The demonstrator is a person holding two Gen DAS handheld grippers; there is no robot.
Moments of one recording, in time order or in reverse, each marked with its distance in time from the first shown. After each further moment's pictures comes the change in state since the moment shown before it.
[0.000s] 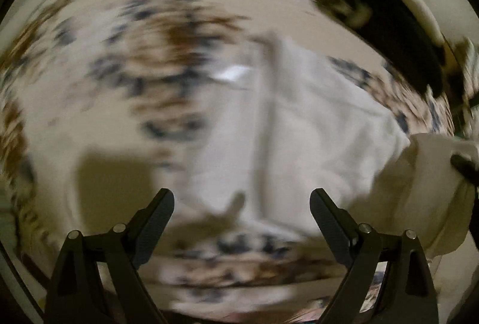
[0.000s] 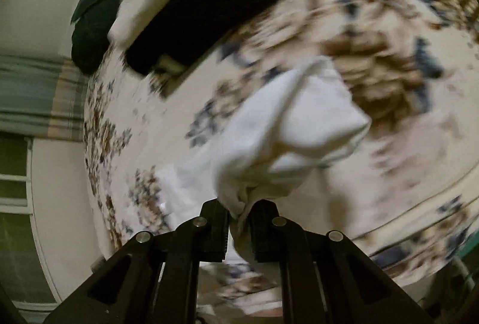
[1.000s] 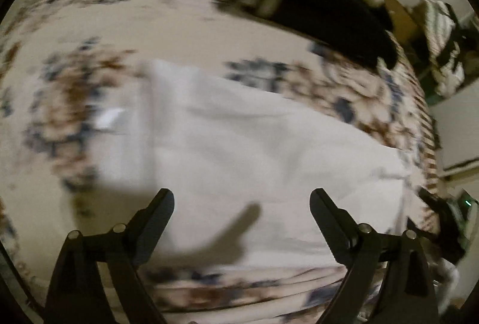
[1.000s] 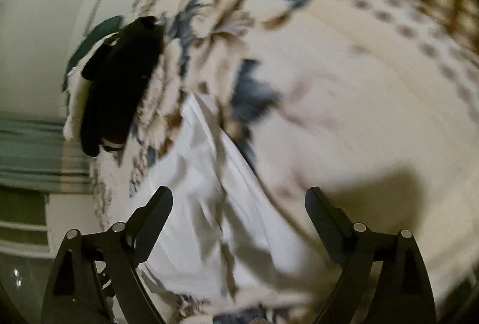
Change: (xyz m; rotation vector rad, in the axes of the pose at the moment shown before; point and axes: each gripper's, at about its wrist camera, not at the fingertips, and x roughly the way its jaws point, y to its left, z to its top) left arm 0.034 -0.166 0.023 0.268 -0.012 -0.152; right arm -0.036 -0.258 0.047 0.176 -0.149 0.120
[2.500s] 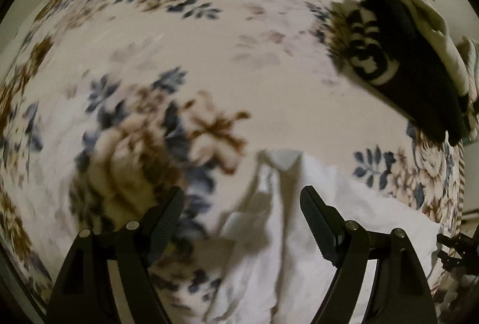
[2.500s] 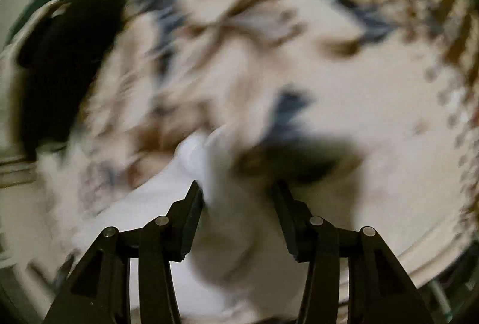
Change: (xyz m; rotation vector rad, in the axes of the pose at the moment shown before) left arm 0.013 0.142 0.079 -0.186 -0.059 0.164; right arm 0.060 0.077 0.076 0.003 0.126 -0.403
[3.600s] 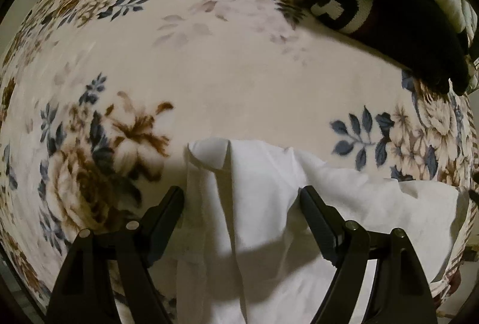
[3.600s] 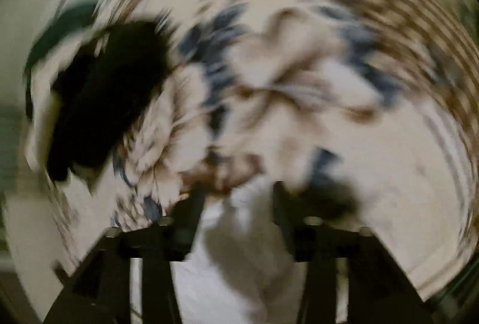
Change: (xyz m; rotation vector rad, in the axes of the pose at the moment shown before) left arm 0.042 -0.071 -0.007 0.221 0.069 0.024; right arm -0.022 0.027 0.018 -0.119 -0.116 0.071
